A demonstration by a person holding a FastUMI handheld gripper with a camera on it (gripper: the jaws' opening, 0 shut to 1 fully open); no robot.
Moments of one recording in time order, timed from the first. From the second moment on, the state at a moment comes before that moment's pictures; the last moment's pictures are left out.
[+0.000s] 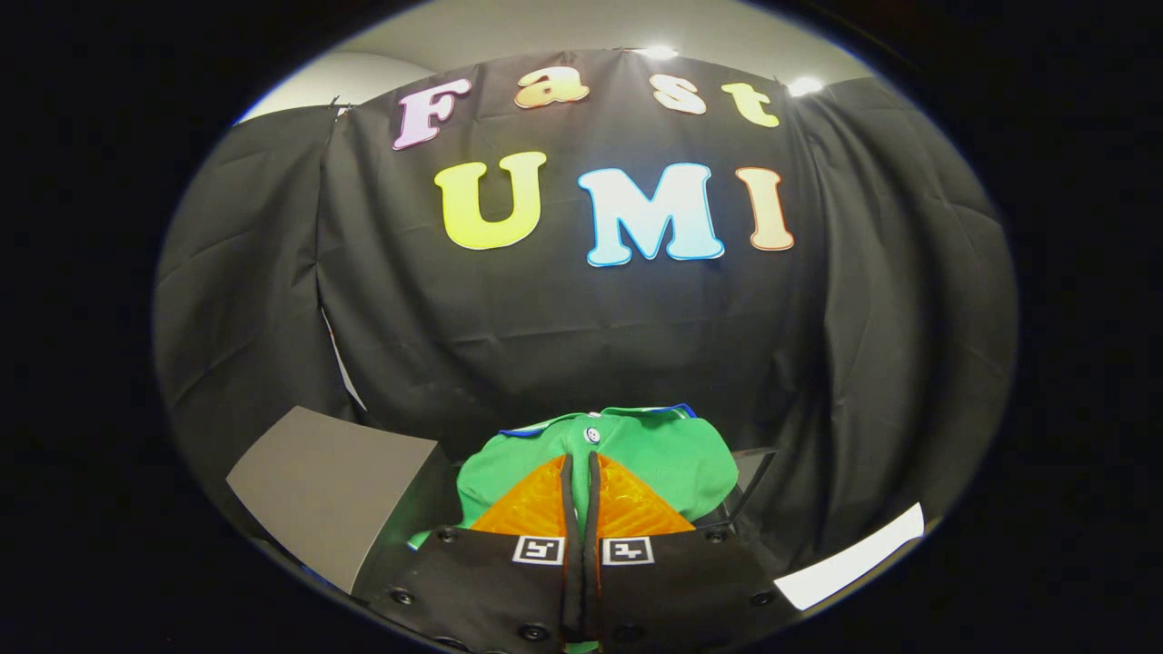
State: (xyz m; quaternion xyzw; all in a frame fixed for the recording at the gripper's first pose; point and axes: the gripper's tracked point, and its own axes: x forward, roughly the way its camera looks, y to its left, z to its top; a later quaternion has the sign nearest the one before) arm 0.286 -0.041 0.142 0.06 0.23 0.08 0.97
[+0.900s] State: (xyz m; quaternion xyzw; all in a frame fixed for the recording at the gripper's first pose) arm 0.246 -0.073 0.029 0.04 0.31 0.06 0.95
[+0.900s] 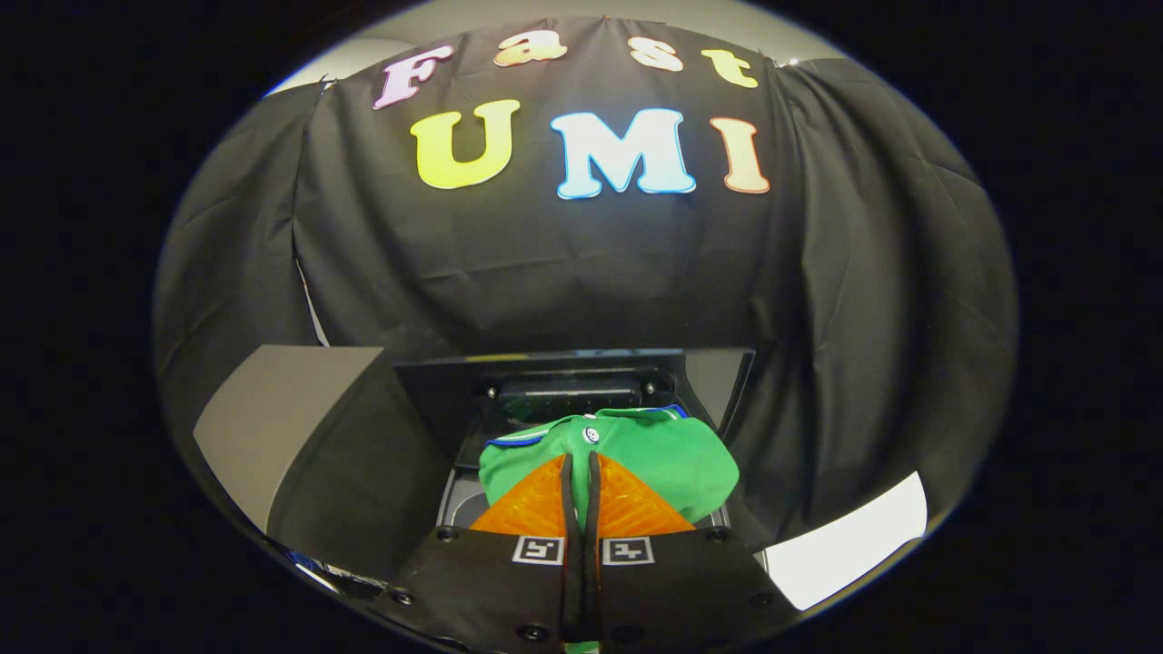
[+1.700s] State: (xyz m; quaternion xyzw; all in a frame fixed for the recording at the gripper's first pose) arm 0.242 -0.064 -0.089 0.06 0.43 0.05 0.90
